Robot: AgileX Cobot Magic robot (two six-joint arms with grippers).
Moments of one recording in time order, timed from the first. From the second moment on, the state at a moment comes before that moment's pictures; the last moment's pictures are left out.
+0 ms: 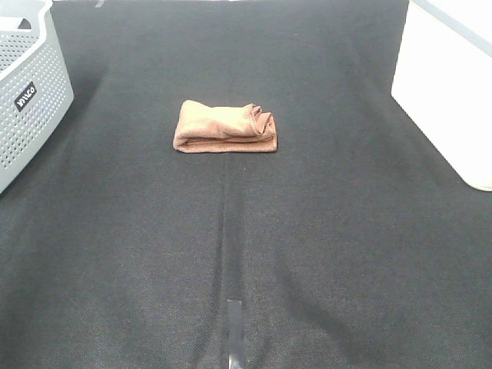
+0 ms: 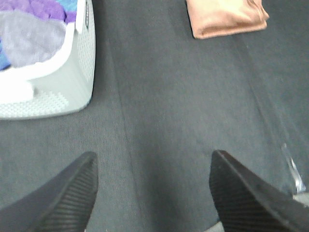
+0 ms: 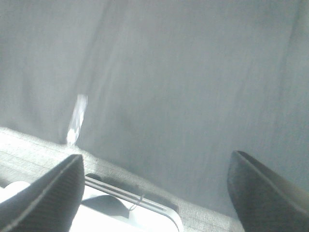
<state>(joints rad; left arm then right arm) -0.05 0.69 -1.03 -0.13 1.18 0.09 0.13 0.76 -0.92 0.24 1.21 -0.15</state>
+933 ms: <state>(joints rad) -0.05 0.00 -0.51 -0.21 1.08 0.26 0.13 -0.01 -0.51 0.07 1.07 -0.09</state>
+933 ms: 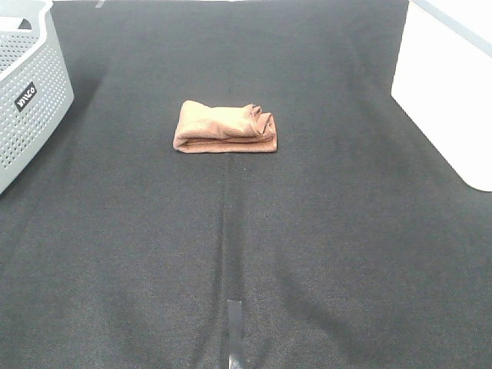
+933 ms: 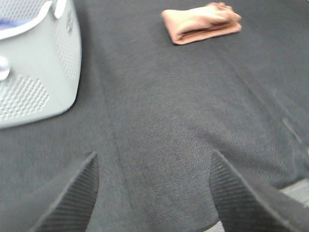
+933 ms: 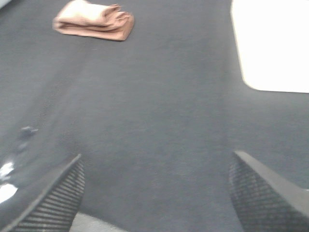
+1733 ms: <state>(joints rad) -0.05 0.00 -0.50 -0.14 1.06 0.20 0.13 -0.01 -0.50 0.05 1.07 -0.09</state>
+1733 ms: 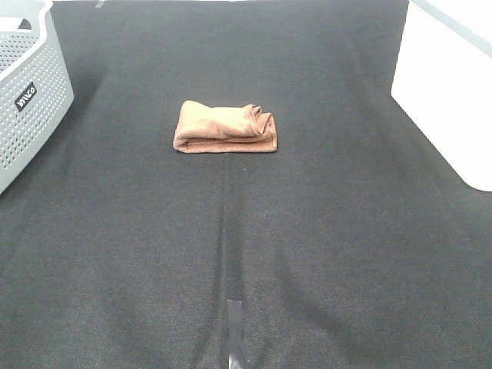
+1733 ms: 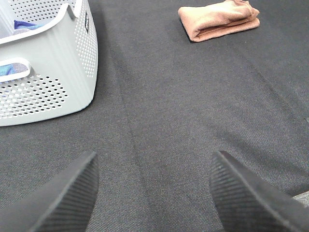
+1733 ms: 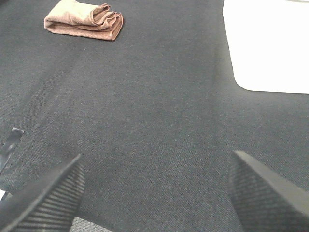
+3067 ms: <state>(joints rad) 0.06 0.00 -0.50 -0.14 1.06 0.21 0.04 -0.01 -0.50 0.05 1.07 -0.09</state>
